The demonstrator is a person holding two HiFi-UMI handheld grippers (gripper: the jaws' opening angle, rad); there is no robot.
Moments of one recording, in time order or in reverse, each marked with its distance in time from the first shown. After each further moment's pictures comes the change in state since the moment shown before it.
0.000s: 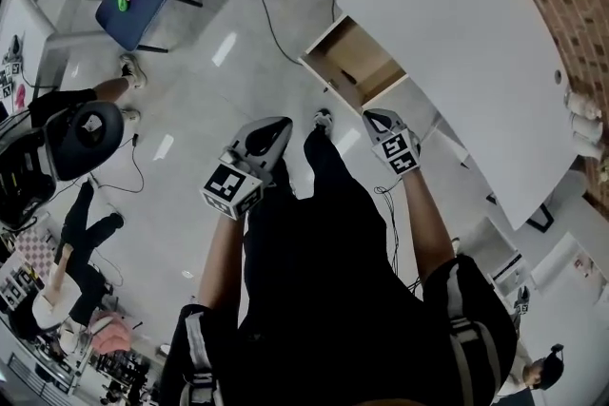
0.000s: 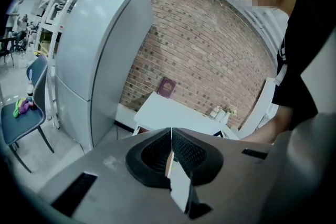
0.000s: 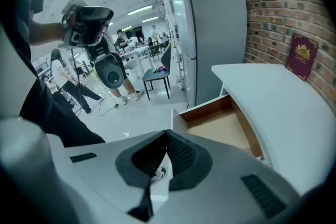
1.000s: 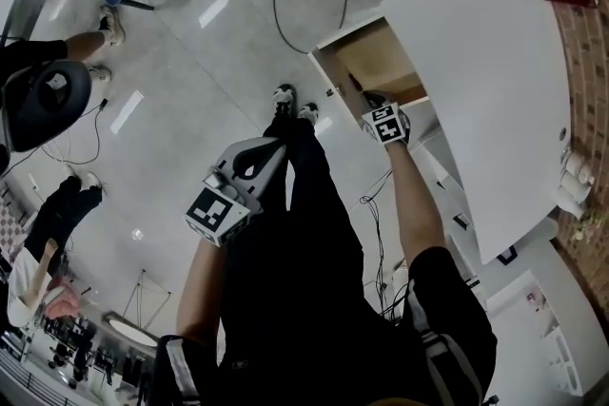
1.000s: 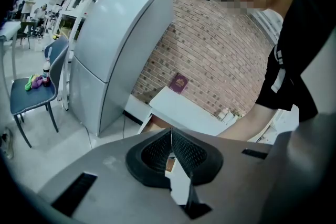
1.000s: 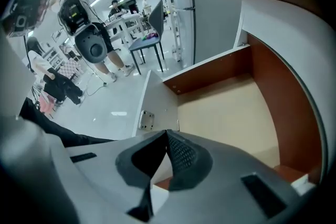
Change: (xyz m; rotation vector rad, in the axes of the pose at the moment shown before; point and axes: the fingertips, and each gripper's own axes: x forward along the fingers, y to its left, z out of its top) left arm -0.013 0.045 -0.060 -0.161 -0.017 0.073; right arm 0.168 -0.072 -0.075 0.010 0.291 -0.001
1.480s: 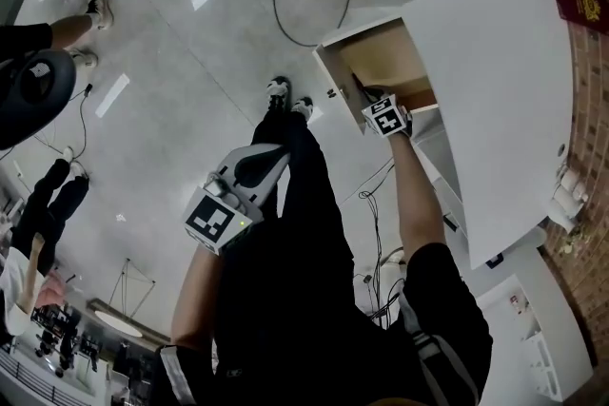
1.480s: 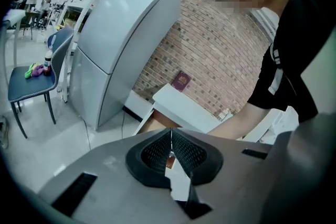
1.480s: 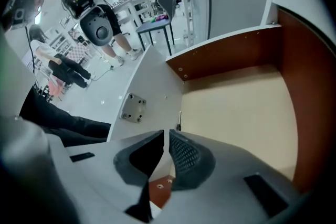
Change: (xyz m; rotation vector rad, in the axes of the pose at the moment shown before) left arm 0.012 0.018 -0.027 -0.054 0.002 -0.011; right arm 0.051 -0.012 -0.017 -0.127 0.138 0.064
